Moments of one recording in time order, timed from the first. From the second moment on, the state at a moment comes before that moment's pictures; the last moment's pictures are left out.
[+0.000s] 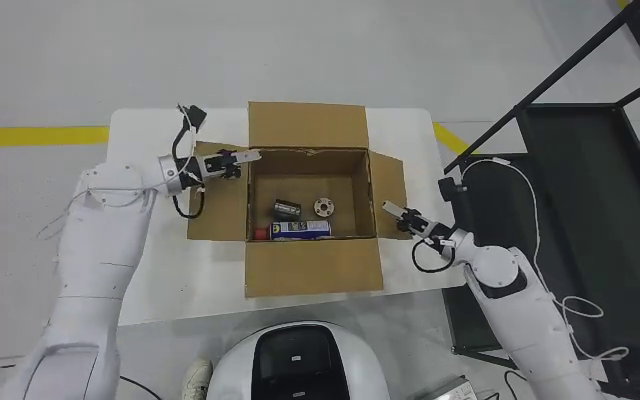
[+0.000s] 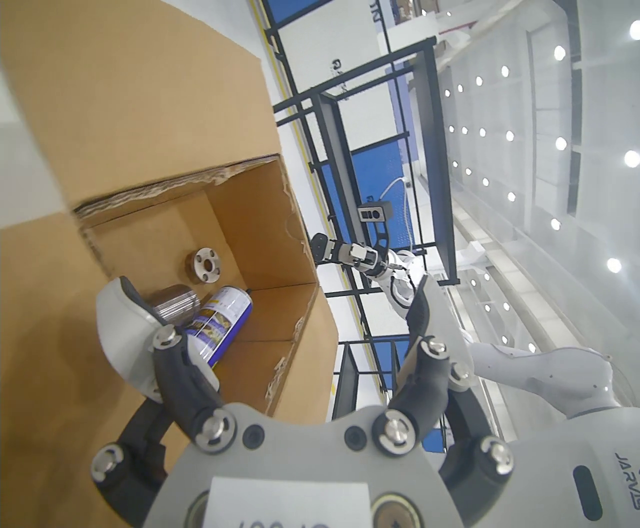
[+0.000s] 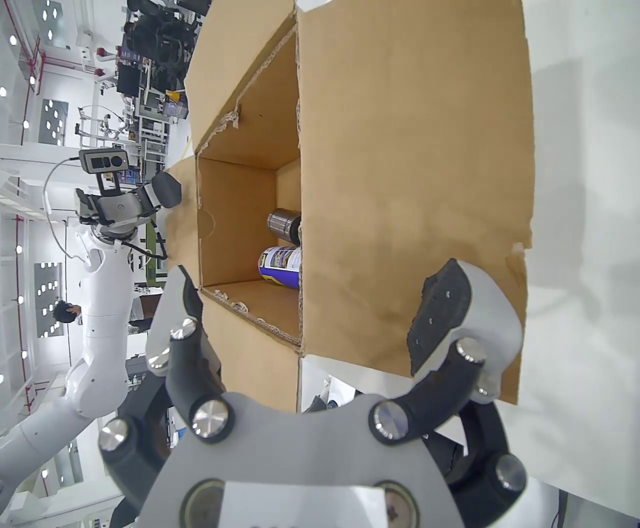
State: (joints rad) left arm 0.82 -1.24 -1.31 -1.14 0.04 -0.32 -1.14; right arm -1.52 -1.03 1.49 -1.60 -0.03 -0.19 0.61
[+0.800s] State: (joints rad) left arm 0.87 -1.21 -1.30 -1.05 0.04 -0.26 -1.12; right arm -1.45 -1.04 1.46 -1.56 0.06 -0.20 0.67
